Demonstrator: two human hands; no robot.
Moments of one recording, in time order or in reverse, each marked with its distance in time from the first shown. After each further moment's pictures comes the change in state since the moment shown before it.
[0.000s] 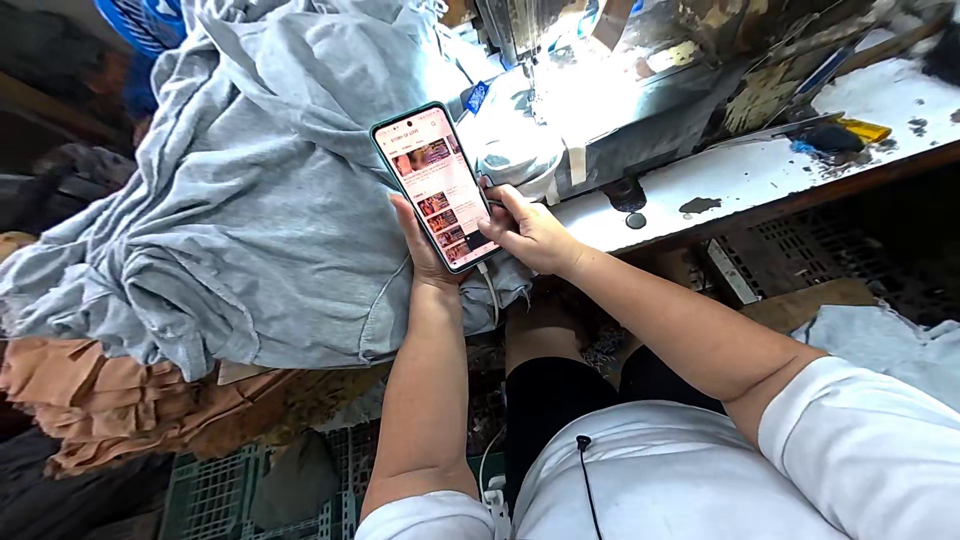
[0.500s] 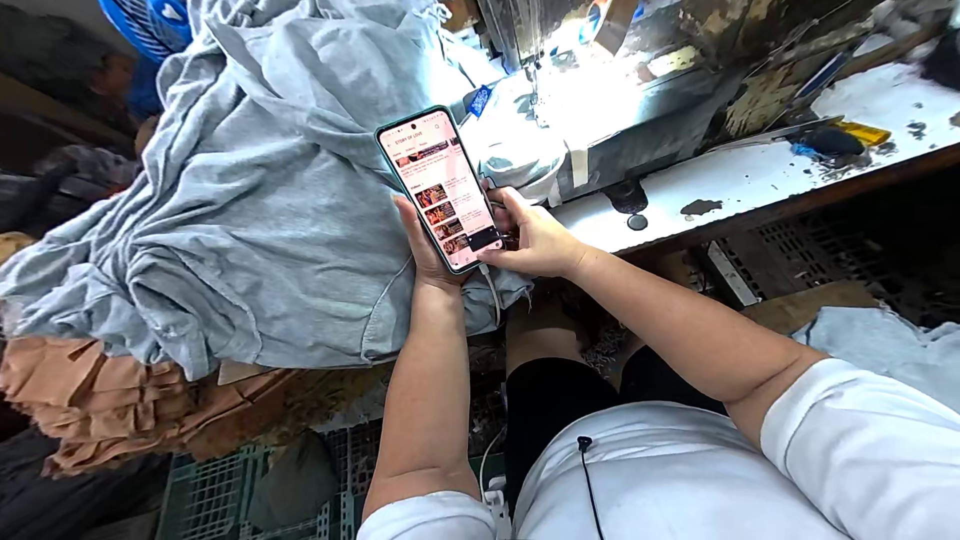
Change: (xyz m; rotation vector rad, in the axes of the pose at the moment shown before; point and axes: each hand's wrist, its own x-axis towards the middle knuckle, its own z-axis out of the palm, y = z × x) left_hand 0.000 -0.002 -0.002 -0.019 0.005 -0.017; right_hand -0.002 0.001 0.000 0.032 -0.069 -0.011
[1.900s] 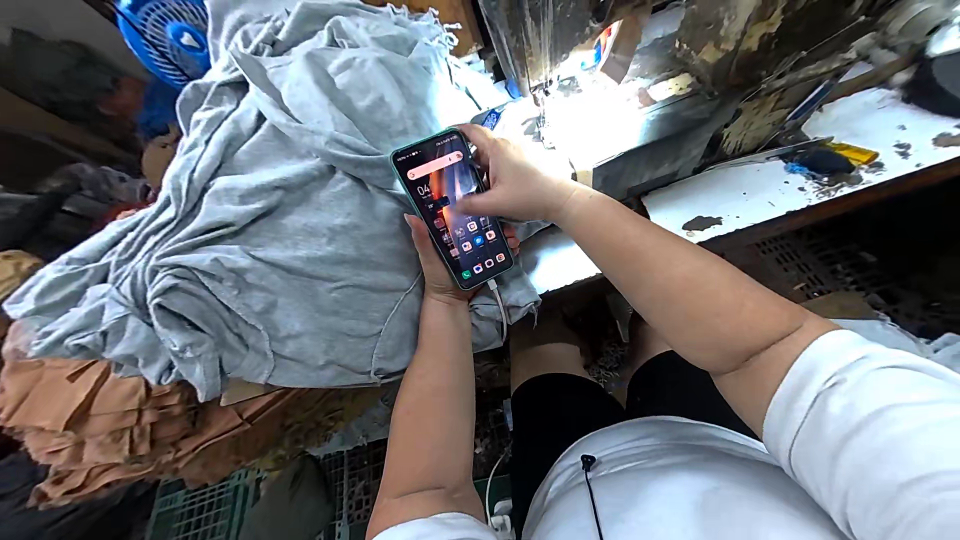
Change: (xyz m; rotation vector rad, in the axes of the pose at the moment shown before) left_hand 0.005 -0.001 -0.012 -0.121 -0.126 -0.158; right_hand 0.087 -0.045 -0.040 -0.053 -0.062 -0.063
